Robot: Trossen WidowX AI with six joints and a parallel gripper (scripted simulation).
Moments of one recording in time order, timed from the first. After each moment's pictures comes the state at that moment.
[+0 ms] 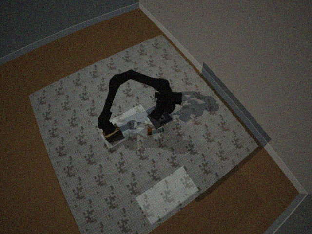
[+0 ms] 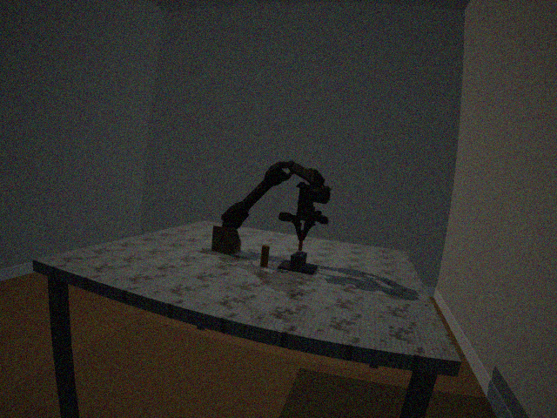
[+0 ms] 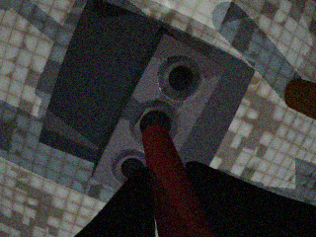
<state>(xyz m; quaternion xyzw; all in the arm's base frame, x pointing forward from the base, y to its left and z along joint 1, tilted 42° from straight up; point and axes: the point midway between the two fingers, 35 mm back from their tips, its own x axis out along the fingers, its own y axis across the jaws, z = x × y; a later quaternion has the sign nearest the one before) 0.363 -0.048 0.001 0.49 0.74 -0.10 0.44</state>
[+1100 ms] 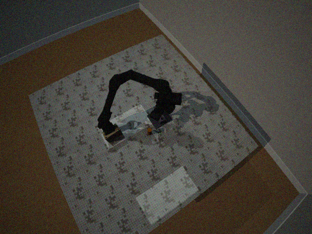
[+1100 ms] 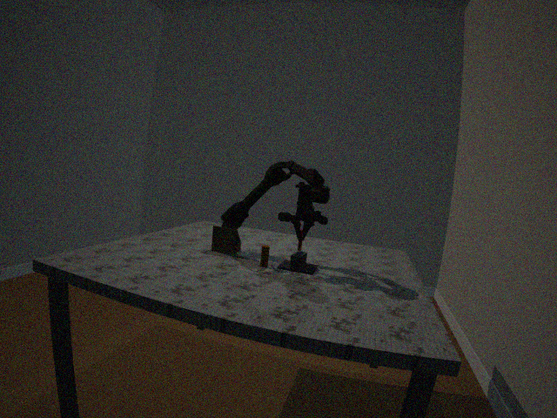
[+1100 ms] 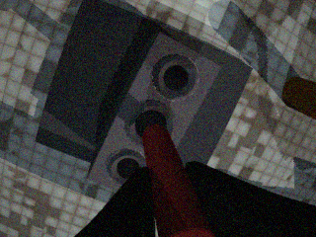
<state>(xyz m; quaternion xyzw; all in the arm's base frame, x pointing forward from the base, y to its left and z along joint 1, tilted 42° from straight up) 0.361 -0.048 0.000 0.50 0.74 -0.10 0.44</state>
